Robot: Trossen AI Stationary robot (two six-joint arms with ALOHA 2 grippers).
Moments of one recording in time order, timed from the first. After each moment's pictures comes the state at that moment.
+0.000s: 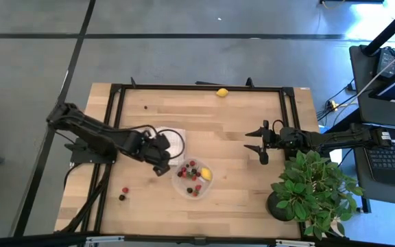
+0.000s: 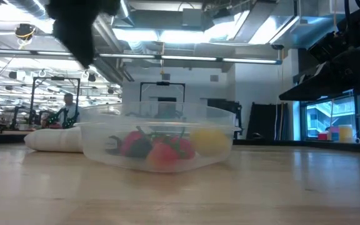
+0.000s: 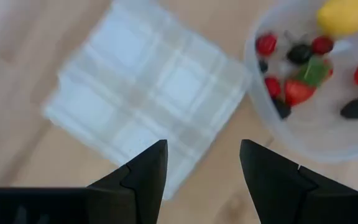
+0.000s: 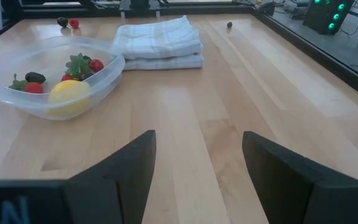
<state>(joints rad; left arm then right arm) -0.32 1.42 1.16 -1.06 -0.33 -0.89 -0.02 0.50 0.04 0.15 0.14 0.02</state>
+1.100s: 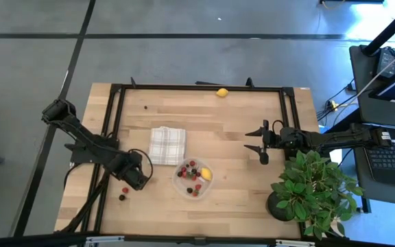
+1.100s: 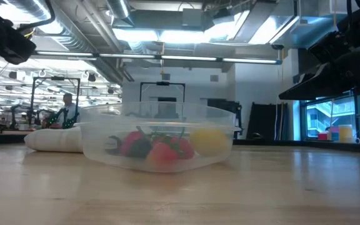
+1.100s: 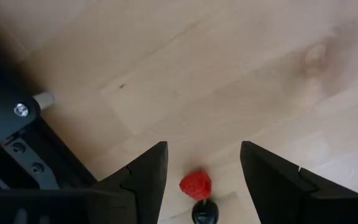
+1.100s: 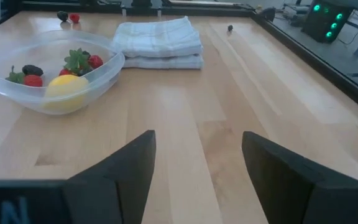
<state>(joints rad) -0.62 1.33 0.80 -1.02 0.02 -1.70 -0.02 0.50 0.04 0.15 0.14 -0.03</state>
